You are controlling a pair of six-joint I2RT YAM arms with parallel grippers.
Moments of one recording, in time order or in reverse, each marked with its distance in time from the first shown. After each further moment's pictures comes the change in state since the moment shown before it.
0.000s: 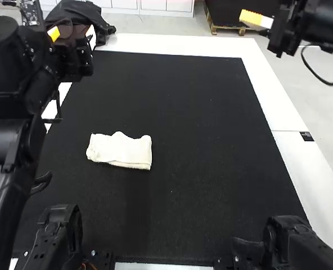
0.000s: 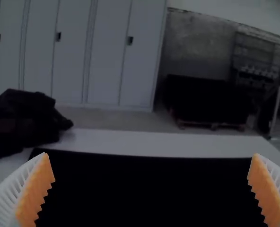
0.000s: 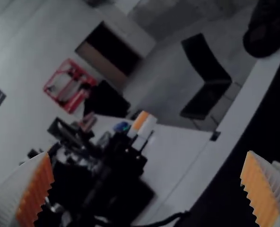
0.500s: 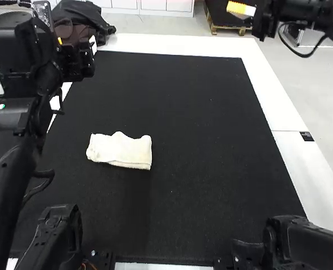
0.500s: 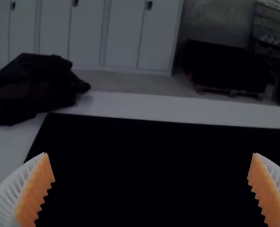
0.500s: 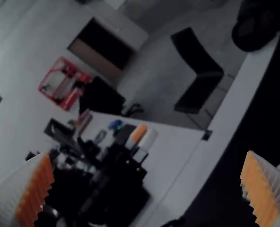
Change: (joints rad) left arm 0.037 0.153 0.000 0.009 -0.005 0.036; right arm 0.050 0.213 0.045 0.077 0.037 -0.009
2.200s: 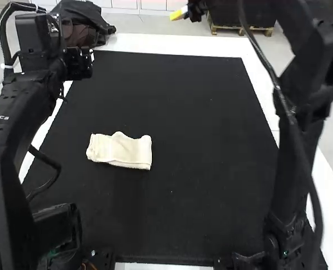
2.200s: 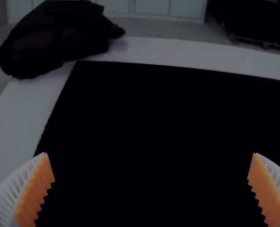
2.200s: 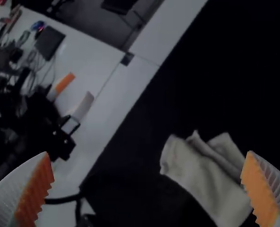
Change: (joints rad) left arm 0.105 0.411 0.021 0.168 0.011 0.099; right arm 0.308 0.977 0.948 -0.618 0.240 -0.542
